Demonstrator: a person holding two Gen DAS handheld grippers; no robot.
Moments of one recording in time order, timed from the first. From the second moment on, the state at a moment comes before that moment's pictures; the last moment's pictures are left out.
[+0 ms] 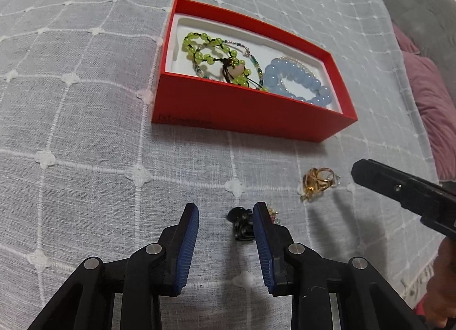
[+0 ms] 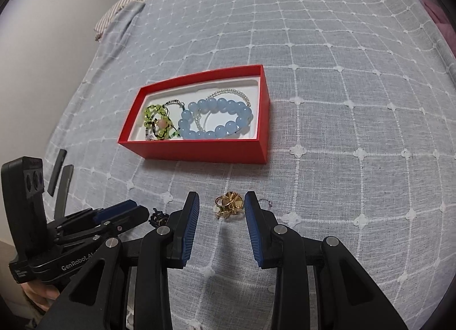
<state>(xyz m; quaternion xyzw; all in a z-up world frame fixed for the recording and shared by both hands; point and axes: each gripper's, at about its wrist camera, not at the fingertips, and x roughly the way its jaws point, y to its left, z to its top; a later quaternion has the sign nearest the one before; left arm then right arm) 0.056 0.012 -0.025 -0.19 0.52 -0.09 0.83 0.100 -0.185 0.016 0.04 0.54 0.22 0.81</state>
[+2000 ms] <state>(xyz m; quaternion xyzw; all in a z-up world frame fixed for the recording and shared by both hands) 0.054 0.014 0.007 -0.18 0.45 -0.08 0.87 0.100 -0.159 -0.007 -0.02 0.55 0.21 0.81</state>
